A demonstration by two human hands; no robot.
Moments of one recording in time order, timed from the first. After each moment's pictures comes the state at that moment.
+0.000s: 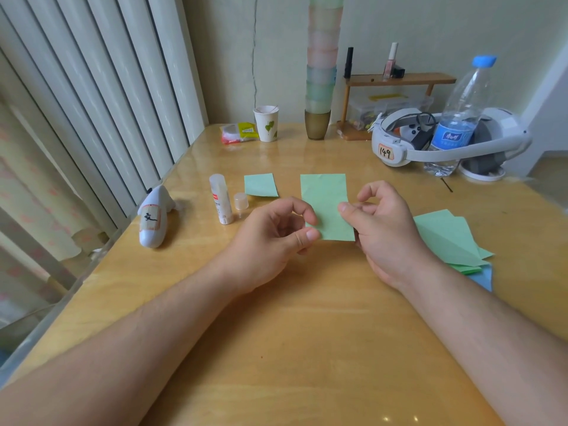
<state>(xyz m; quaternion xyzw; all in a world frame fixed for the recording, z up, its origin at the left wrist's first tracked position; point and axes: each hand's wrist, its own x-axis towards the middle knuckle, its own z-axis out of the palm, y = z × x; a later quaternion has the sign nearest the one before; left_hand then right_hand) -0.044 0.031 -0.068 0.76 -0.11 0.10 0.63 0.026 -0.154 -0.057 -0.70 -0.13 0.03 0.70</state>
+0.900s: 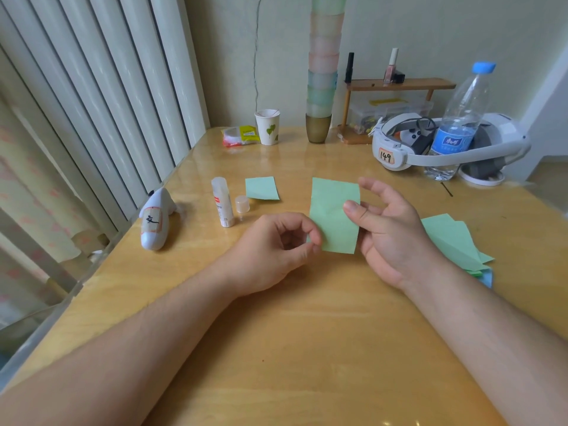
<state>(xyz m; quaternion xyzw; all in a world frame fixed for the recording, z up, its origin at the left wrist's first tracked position) -0.045 0.036 -0.069 0.81 -0.13 0.08 0.56 0.025 -0.159 -0.048 -0.54 -0.09 0.12 0.83</state>
